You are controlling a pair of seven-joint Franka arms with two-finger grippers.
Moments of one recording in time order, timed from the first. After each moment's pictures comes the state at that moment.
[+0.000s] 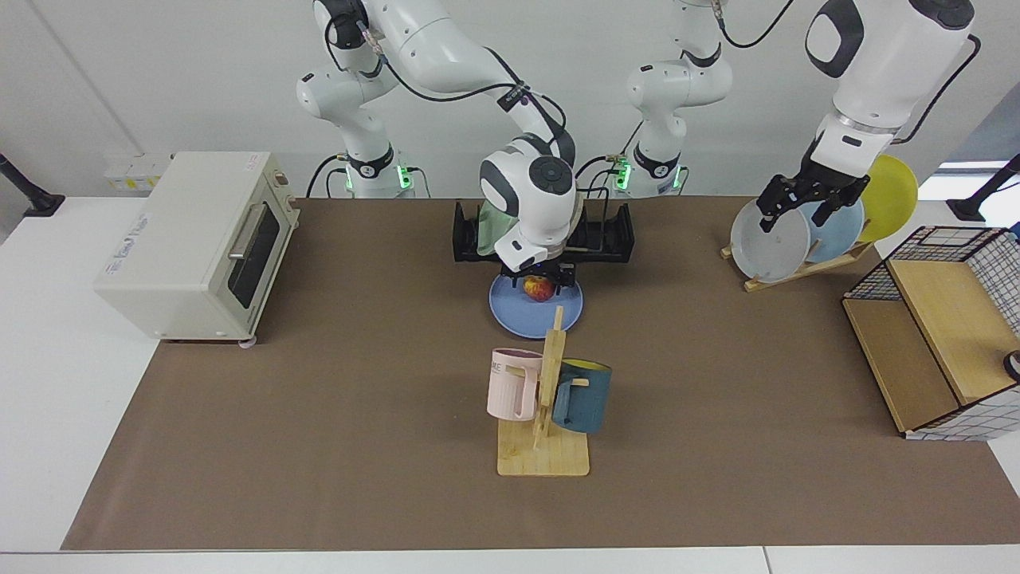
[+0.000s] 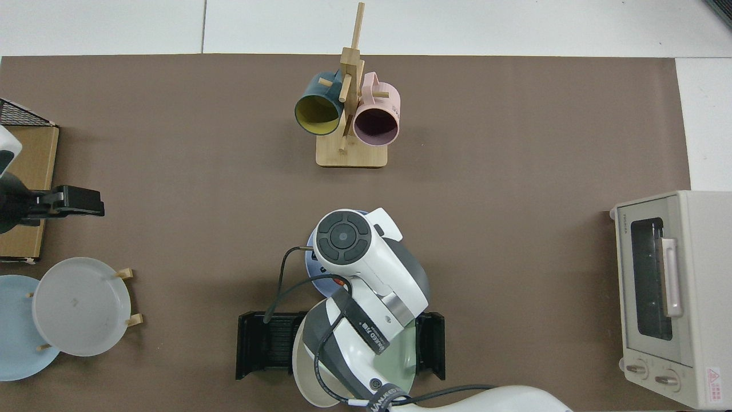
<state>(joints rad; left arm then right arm) 0.10 -0.10 -0.08 -1.78 -0.02 1.72 -0.07 0.69 0.41 0.02 -1.75 0.03 2.09 0.90</state>
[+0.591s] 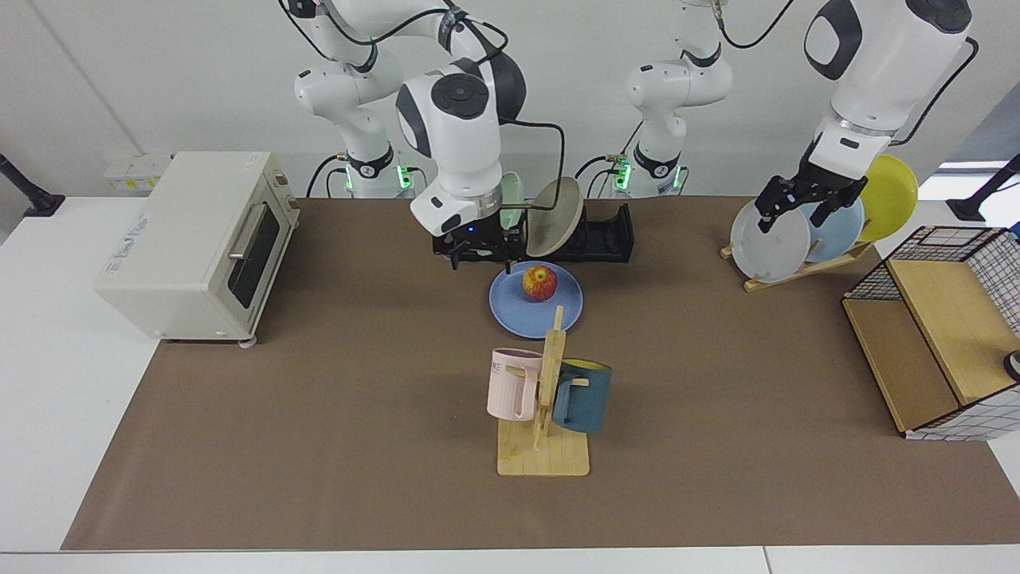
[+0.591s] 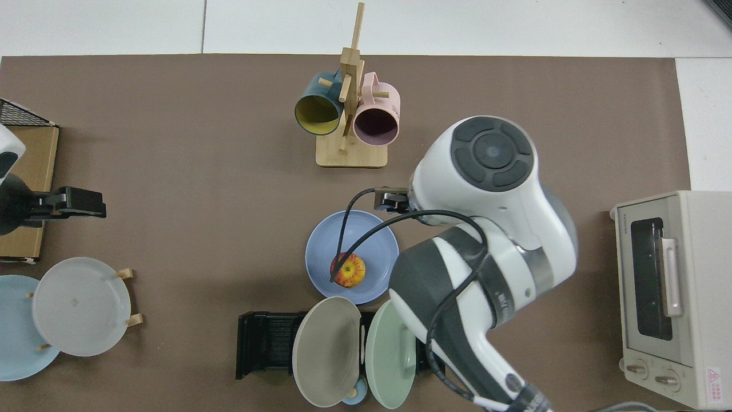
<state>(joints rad) 0.10 -0.10 -0.08 -1.79 -0.02 1.72 -0.07 0.47 0.21 0.00 -1.63 0.03 1.87 0.58</state>
